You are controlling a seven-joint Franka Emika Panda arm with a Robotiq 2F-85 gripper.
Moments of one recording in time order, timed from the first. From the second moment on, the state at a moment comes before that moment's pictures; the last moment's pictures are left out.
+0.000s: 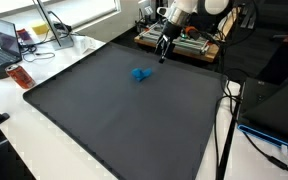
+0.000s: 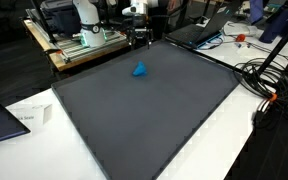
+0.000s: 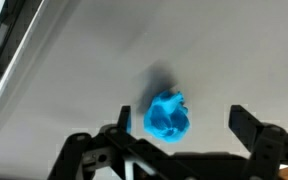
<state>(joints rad) 0.27 0.29 0.45 -2.53 1.88 3.76 -0.46</state>
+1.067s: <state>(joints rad) 0.13 0.41 0.50 -2.15 2.34 3.97 -1.09</state>
